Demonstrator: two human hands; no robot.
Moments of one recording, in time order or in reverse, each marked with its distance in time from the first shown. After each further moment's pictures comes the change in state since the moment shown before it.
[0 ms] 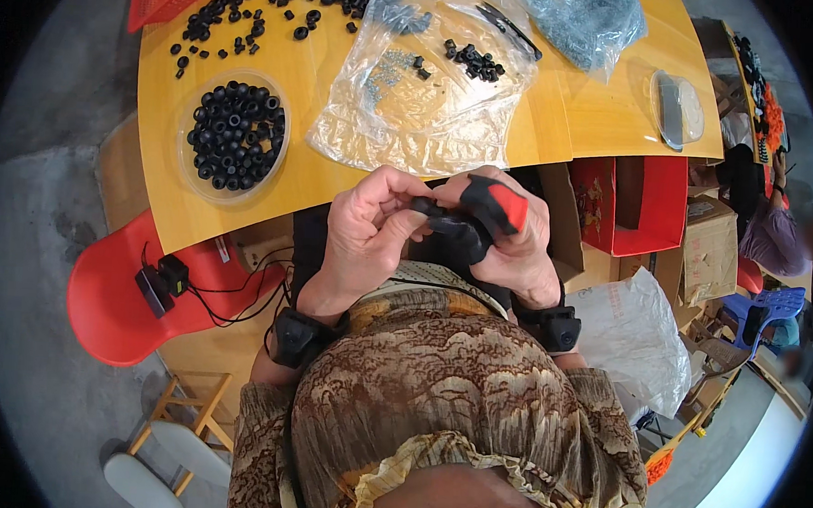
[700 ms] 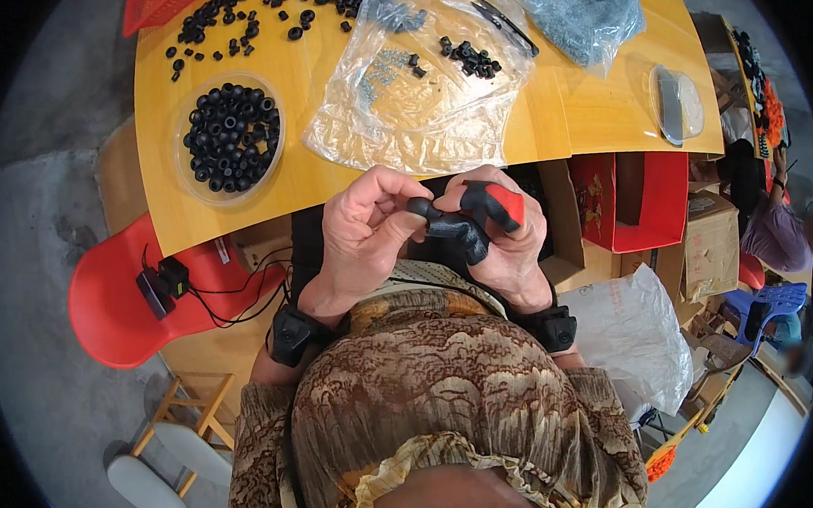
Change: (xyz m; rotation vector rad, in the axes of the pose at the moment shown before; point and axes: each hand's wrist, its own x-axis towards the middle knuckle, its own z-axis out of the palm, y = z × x) left_hand -0.003 0.002 0.006 -0.085 0.016 0.038; right_hand -0.012 0.003 0.009 0.178 0.186 0.038
